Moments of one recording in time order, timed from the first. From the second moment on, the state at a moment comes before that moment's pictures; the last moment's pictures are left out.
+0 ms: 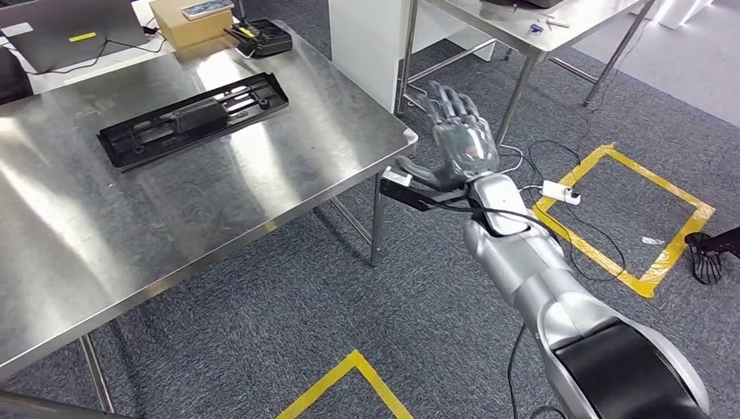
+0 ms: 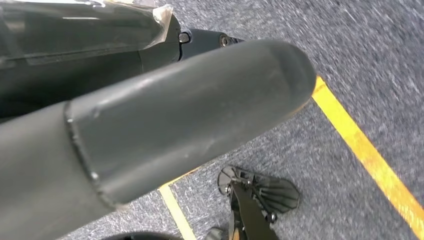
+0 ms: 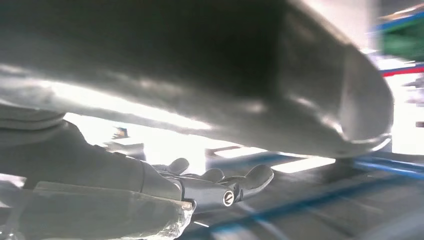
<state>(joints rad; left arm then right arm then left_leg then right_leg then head) -0.04 -0.12 0.63 -0.19 -0.45 0.28 -0.23 -0.99 0.04 0.52 -0.47 1.18 -0.62 -0.13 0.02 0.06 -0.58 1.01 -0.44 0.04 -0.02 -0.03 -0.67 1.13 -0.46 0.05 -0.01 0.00</state>
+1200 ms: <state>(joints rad) -0.06 -0.15 0.62 -0.19 -0.61 0.13 -0.19 -0.15 0.06 -0.12 -0.23 0.80 -0.25 0.05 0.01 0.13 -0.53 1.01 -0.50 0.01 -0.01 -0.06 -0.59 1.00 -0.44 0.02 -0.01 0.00</state>
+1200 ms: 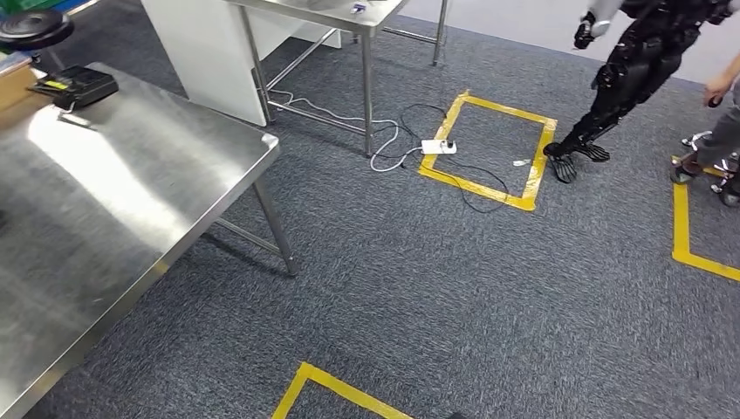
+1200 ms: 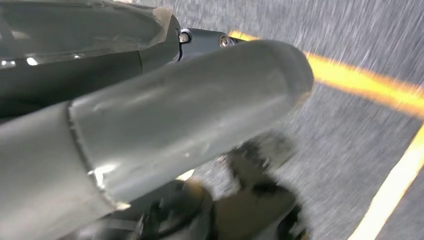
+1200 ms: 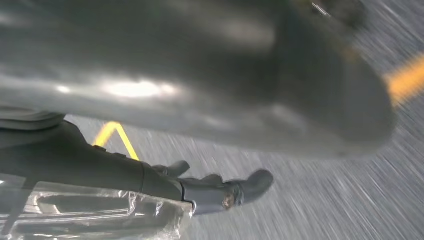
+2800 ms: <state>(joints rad) -0.07 -0.14 0.53 -0.19 -0.72 0.12 -0.01 -0.14 0.09 -0.19 -0.20 0.80 -0.19 0.04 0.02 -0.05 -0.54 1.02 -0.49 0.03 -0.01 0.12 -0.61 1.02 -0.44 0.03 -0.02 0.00</state>
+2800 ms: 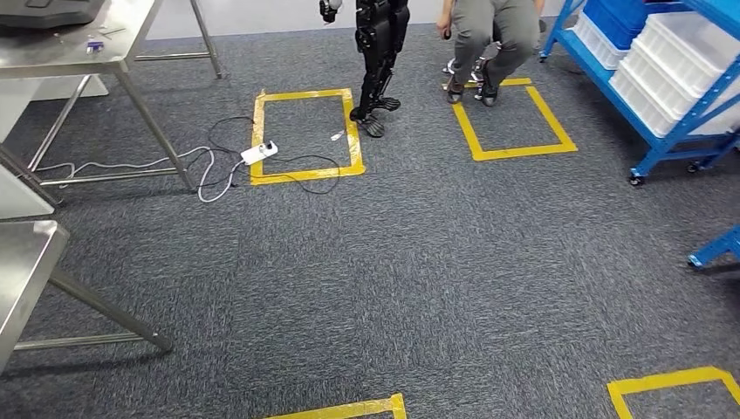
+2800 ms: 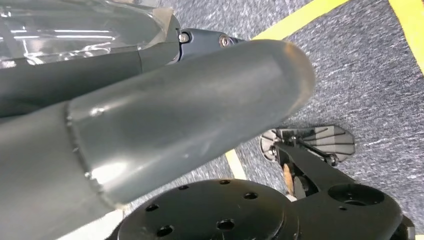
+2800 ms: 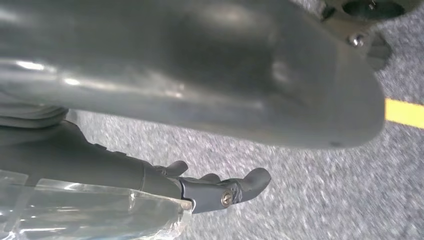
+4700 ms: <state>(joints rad) -0.06 -0.14 0.53 -0.19 -0.74 0.11 -0.02 -0.15 0.10 -0.19 -0.20 0.84 -0.20 0.05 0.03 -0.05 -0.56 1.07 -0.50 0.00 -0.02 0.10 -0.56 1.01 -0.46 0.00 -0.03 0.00</state>
